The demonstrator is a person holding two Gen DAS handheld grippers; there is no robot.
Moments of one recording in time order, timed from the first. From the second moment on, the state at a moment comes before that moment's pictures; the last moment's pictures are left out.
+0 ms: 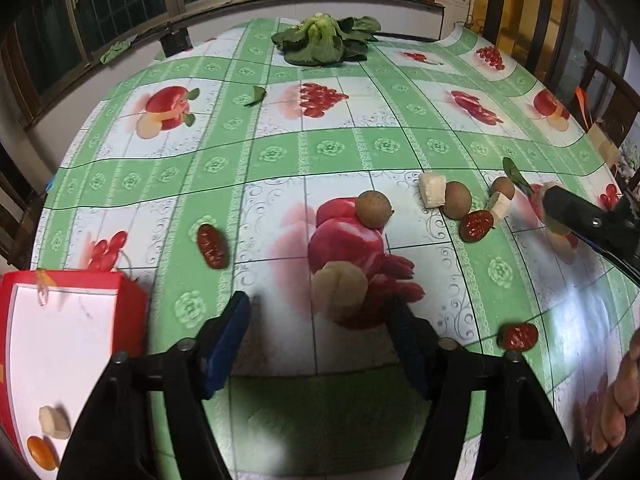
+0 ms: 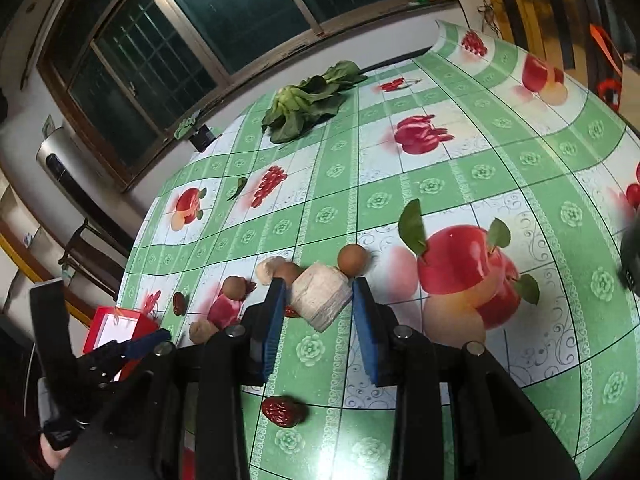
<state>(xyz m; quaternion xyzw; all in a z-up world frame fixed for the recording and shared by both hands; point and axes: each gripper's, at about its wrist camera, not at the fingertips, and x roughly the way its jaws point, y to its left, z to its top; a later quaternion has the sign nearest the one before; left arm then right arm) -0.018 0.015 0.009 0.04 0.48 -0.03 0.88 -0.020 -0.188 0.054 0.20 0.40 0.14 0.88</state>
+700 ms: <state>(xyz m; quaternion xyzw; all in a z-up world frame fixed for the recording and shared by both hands) -0.067 0.009 0.060 0.06 0.38 -0.03 0.92 -0.025 -0.195 0.061 0.20 0.37 0.15 0.89</state>
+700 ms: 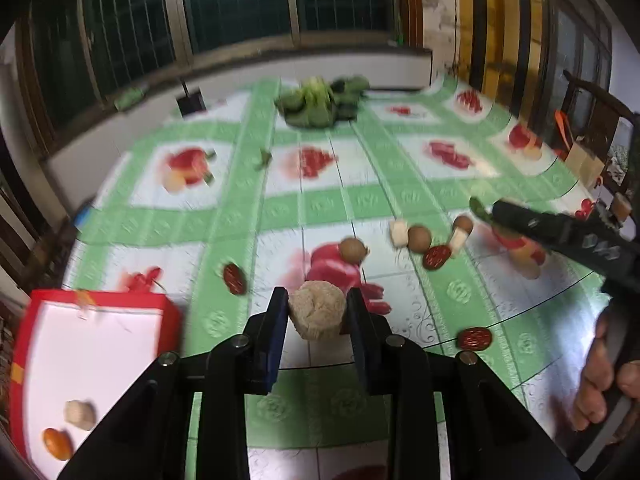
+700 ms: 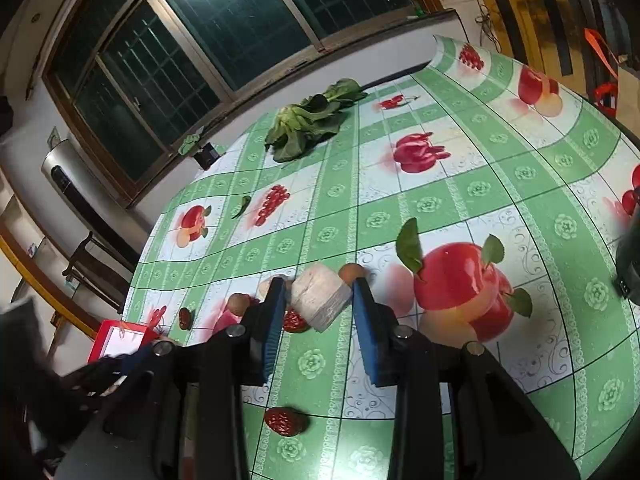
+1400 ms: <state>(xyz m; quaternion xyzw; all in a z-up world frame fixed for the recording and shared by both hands) -0.112 0.023 0.089 0.05 0.33 -0.01 0.94 -0.031 -0.181 0.065 0.15 0.35 0.15 0.91</state>
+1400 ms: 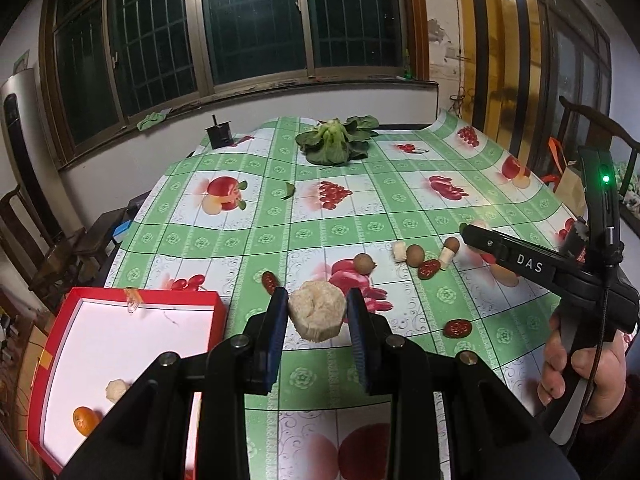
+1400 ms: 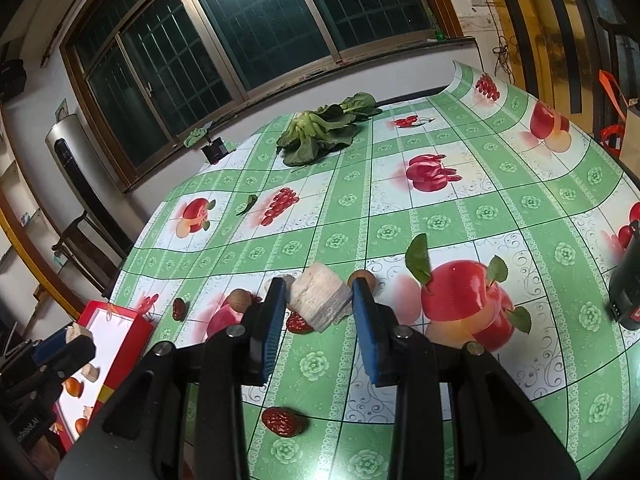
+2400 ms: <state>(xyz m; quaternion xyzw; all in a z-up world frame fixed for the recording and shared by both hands) -0.128 0.068 0.097 0.03 0.31 0.03 0.95 -0.034 -0.178 0.064 0.13 0.34 0.14 0.92</state>
